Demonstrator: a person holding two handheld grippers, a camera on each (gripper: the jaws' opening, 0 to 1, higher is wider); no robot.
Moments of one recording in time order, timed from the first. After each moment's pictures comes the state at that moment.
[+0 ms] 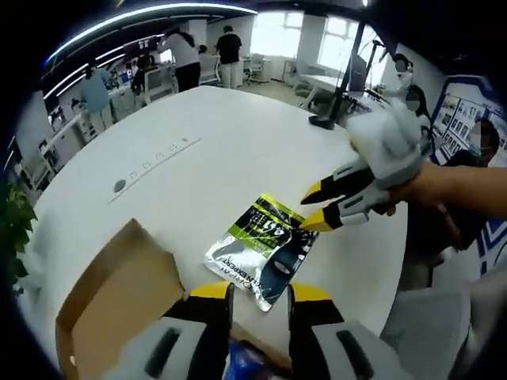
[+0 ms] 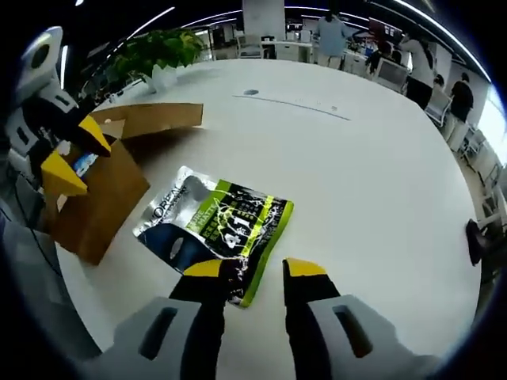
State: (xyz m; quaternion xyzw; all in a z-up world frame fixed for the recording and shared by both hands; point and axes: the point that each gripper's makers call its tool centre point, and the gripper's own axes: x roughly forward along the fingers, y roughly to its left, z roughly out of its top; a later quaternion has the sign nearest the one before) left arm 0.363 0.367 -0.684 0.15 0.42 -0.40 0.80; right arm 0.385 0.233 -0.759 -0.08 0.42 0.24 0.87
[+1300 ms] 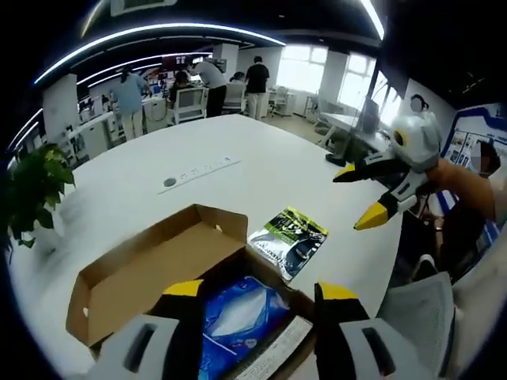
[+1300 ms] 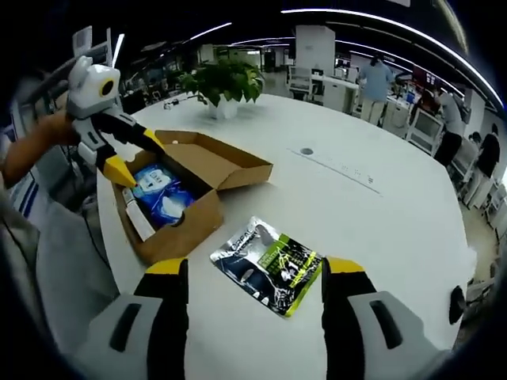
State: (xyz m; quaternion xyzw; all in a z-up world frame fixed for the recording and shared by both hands) left arm 0.341 0.469 -0.633 0.07 0.36 -0.36 0.86; right arm 0.349 0.291 -0.647 -0.12 0.33 0.36 0.86
